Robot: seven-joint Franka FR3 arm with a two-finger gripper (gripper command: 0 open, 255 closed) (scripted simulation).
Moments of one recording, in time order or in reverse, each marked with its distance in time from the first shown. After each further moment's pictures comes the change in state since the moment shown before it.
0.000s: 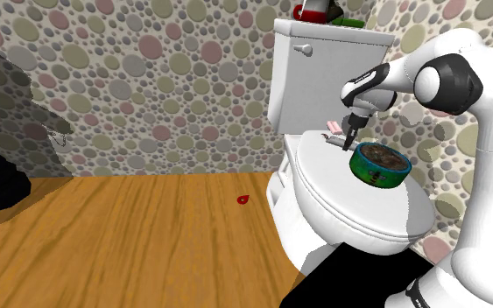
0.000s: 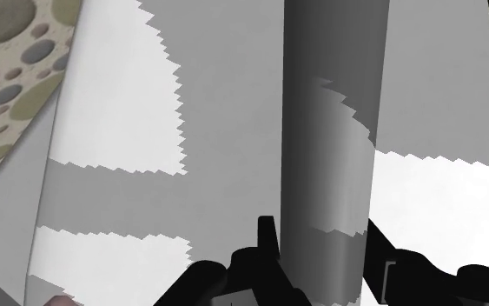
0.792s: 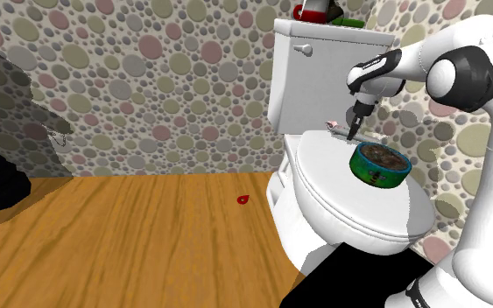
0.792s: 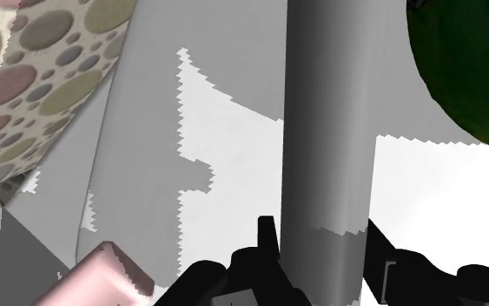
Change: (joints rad) arm 0.018 -0.070 -0.028 0.052 -0.053 -0.113 0.036
